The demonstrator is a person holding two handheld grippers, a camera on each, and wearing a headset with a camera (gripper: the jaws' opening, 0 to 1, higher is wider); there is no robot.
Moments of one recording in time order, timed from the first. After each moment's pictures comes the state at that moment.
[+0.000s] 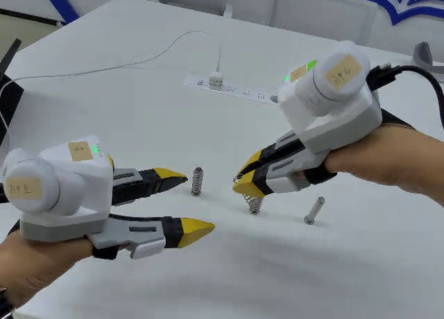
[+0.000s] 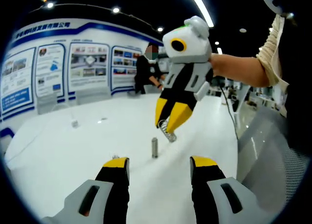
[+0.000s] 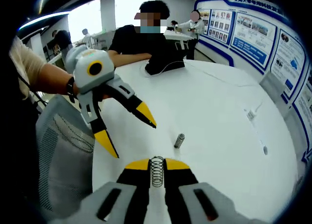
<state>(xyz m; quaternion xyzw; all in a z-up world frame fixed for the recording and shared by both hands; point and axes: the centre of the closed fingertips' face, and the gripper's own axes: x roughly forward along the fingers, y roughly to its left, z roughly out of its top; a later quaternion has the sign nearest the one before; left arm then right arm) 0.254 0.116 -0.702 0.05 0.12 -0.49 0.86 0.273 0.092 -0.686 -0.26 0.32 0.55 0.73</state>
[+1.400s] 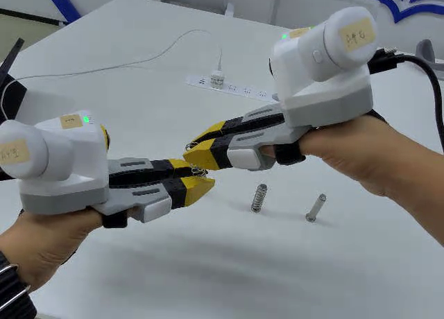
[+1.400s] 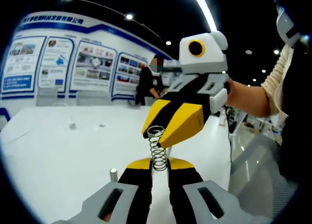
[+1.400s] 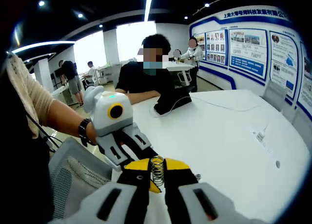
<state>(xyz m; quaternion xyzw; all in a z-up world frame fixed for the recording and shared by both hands) 0.261 0.111 -0.673 -0.04 0.11 -0.50 0.86 0.259 0.151 -0.639 -0.14 0.24 0.59 0.76</state>
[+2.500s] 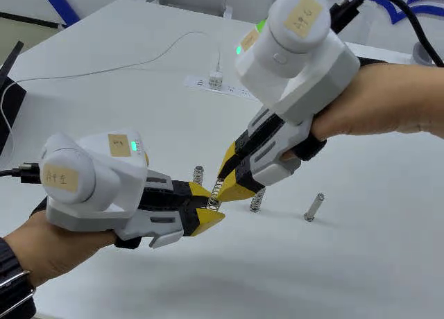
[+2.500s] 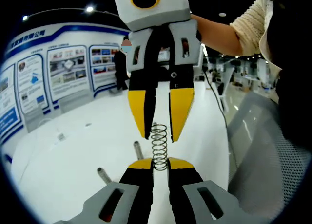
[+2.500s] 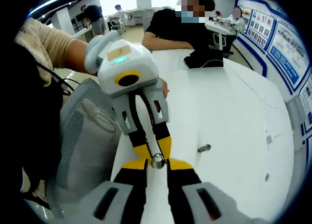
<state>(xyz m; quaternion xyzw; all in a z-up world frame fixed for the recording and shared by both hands) 0.232 0.086 -0.700 0.13 0.13 -0.55 0.81 0.221 0.110 -0.673 -0.38 0.36 0.63 0.58</state>
